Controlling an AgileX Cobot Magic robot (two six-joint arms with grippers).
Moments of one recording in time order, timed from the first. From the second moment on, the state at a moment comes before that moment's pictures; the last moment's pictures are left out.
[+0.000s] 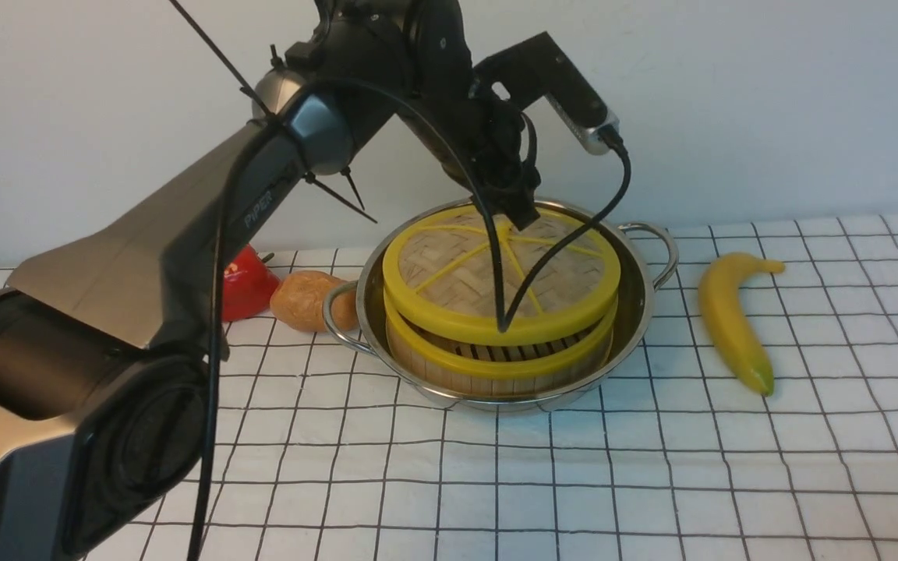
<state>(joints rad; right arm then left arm) -0.02 0.00 0.01 0.04 0.30 0.15 -0.47 2.31 -2.29 -0.06 1.02 0.66</state>
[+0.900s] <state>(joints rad) -0.02 0.00 0.01 0.04 0.30 0.15 -0.47 2.37 -2.29 -0.01 1.02 0.62</state>
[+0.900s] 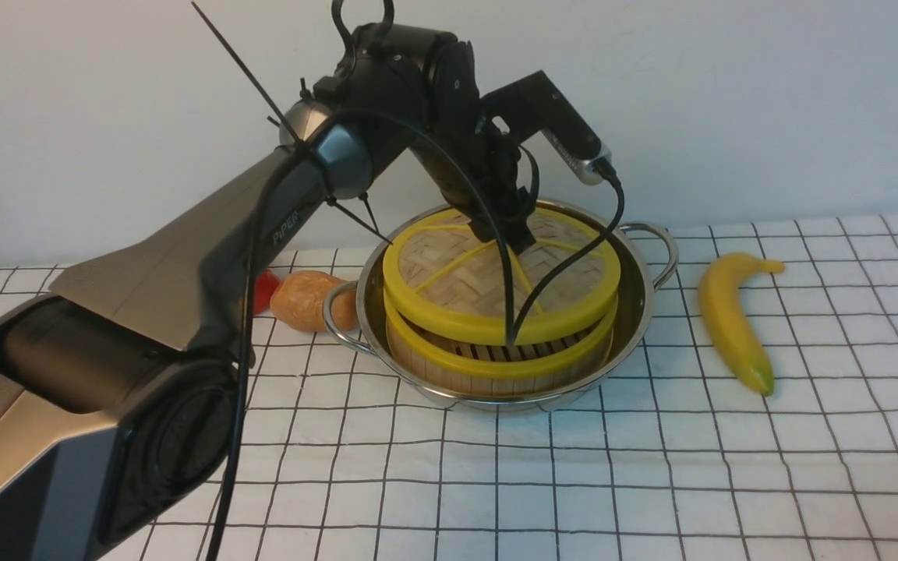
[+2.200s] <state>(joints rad) -0.02 0.00 0.01 0.04 0.30 0.15 -0.47 2.34 -2.29 0.01 1.14 0.62</state>
